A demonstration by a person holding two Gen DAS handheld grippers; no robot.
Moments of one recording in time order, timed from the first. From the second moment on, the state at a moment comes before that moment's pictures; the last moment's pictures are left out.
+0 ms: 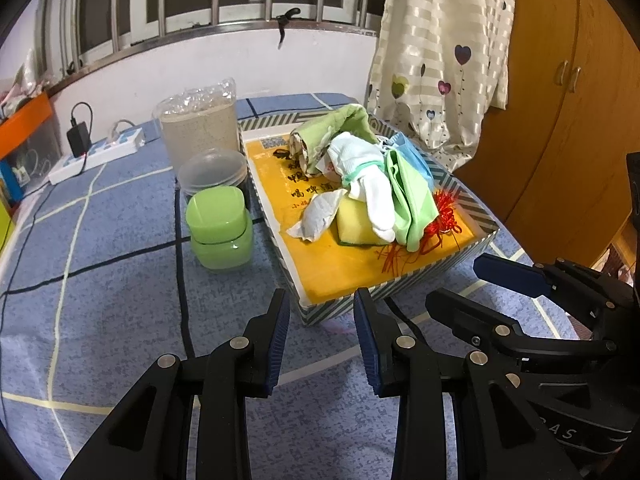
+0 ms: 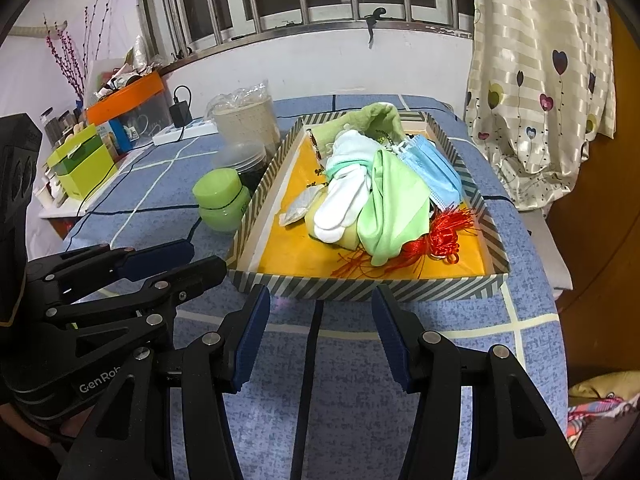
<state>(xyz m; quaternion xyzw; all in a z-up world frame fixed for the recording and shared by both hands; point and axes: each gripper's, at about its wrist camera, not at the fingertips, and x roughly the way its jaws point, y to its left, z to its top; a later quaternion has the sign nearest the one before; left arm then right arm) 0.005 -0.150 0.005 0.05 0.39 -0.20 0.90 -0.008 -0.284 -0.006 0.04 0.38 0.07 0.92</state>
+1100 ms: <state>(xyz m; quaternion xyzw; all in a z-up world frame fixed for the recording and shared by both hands) 0.008 -0.147 0.001 0.05 0.40 -0.19 0.90 -0.007 -0.283 -0.007 0.04 0.38 0.07 0.92</state>
